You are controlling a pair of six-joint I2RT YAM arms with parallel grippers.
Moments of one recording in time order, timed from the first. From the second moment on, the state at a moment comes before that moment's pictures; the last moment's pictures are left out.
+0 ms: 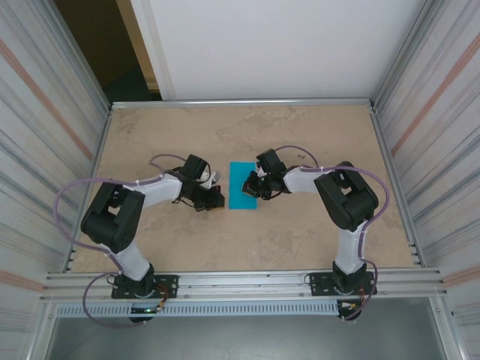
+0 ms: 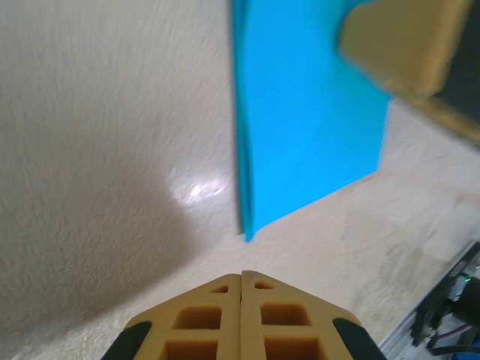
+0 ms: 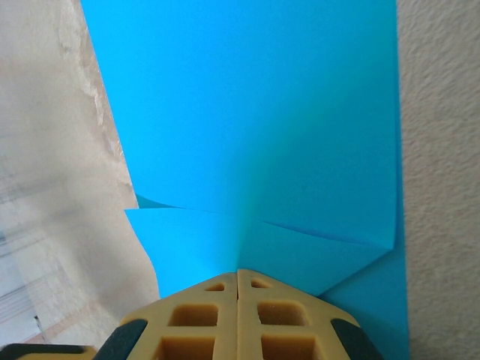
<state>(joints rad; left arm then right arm) -0.47 1.68 0.89 -0.37 0.57 -0.53 0.59 1.93 1.03 -0.07 -0.39 0.96</state>
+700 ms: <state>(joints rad) -0.49 1.85 0.99 -0.31 0.59 -0.59 0.59 1.94 1.07 -0.12 -0.40 0.96</state>
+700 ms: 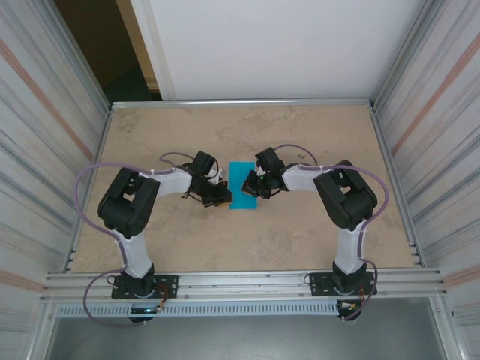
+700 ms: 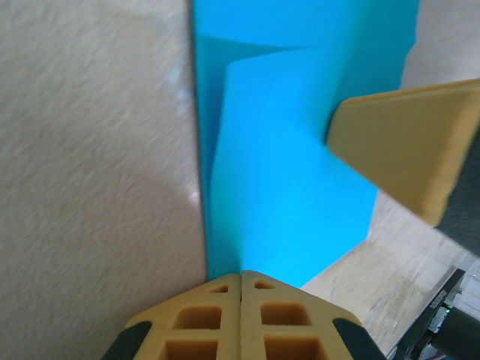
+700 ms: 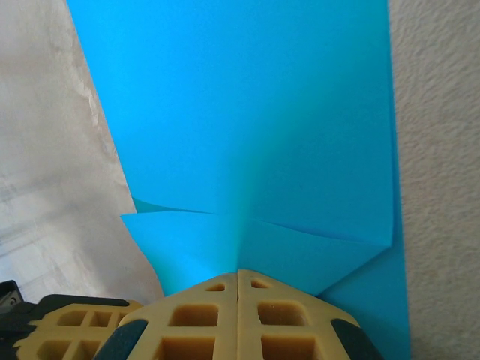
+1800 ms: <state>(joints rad) -0.48 1.86 0.99 -0.32 0.59 -0.59 0.52 1.96 1.11 -0.20 -0.46 0.82</state>
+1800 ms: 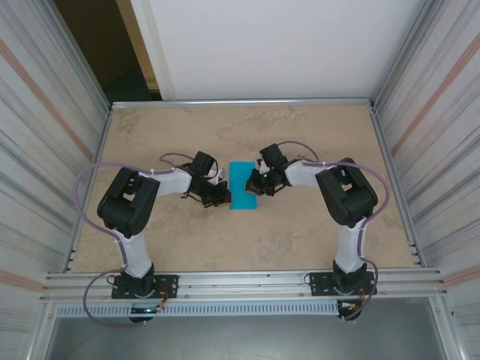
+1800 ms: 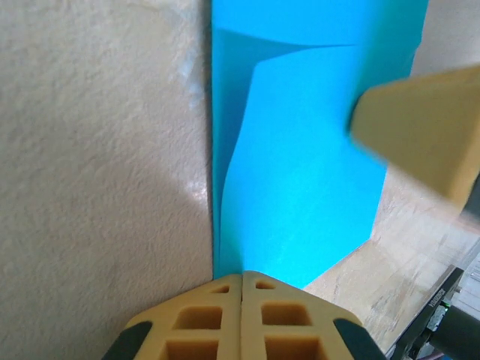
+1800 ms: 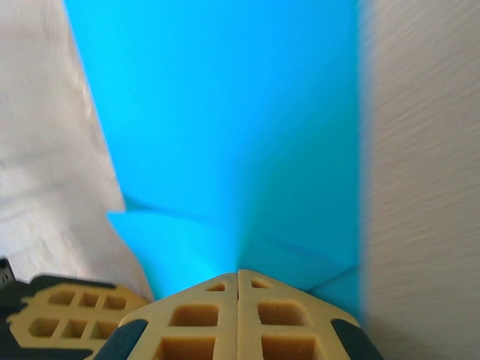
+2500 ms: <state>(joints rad) -0.48 1.84 1.11 -0.31 0.59 -0.60 0.54 1.76 1.00 -0.20 -0.35 0.90</state>
